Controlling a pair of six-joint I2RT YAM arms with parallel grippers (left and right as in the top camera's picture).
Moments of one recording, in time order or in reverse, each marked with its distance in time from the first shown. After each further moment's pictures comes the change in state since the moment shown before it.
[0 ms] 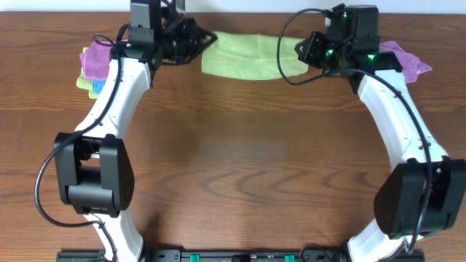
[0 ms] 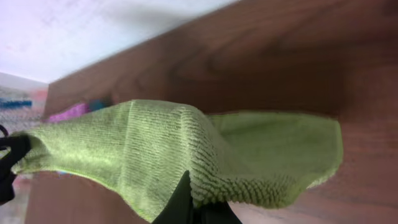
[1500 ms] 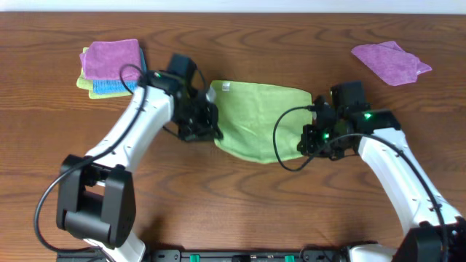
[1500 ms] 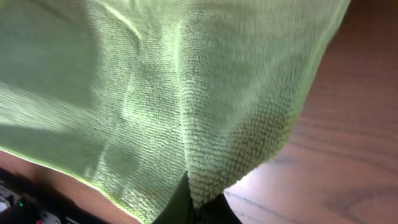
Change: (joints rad) left arm -0.197 -0.173 -0.315 -0.674 -0.139 0.410; right arm 0.055 -0.349 -0.537 -0.386 0.036 -0.284
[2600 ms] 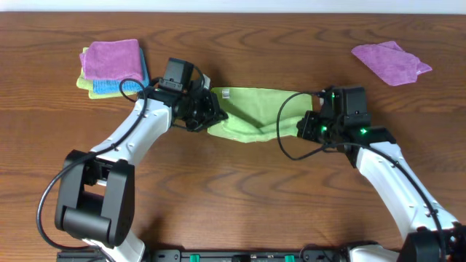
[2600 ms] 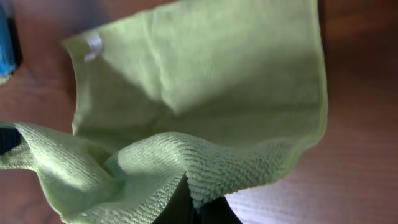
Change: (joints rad) left arm 0.048 0.000 -0.137 0.555 0.014 -0.331; right arm -0.001 -0.035 -0.125 0.467 0.092 0.252
